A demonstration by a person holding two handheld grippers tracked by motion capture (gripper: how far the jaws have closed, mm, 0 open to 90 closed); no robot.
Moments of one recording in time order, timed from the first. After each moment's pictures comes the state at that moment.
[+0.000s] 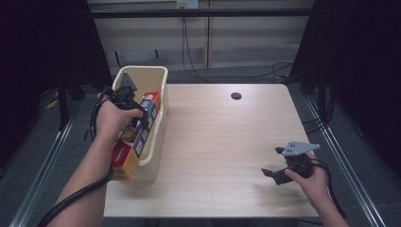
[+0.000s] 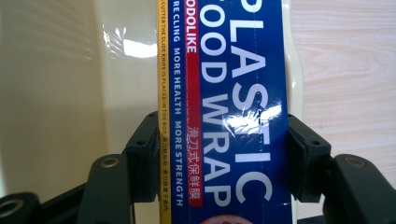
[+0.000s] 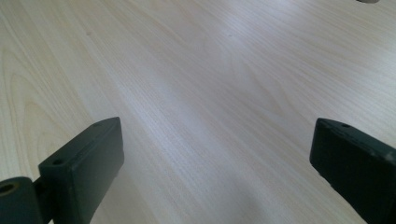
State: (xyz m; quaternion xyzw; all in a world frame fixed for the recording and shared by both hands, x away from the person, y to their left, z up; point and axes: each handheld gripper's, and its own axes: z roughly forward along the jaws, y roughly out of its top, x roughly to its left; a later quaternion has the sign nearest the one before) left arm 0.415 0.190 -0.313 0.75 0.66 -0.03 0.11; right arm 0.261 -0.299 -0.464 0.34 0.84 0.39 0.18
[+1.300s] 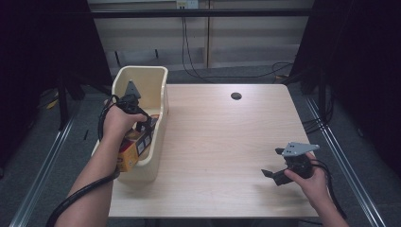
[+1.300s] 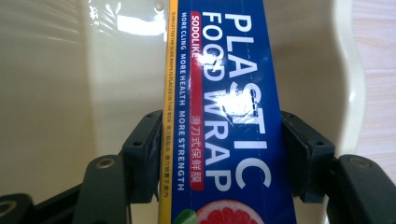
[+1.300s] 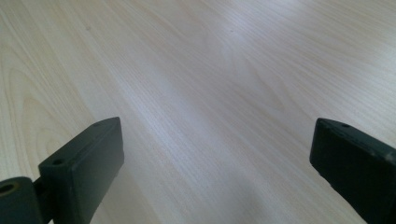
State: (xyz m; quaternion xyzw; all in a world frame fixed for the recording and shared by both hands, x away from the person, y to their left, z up) left arm 0.426 0.188 -0.346 0.73 0.68 -0.06 0.08; right arm 0.260 -0.299 -0.467 0.34 0.84 0.38 0.17
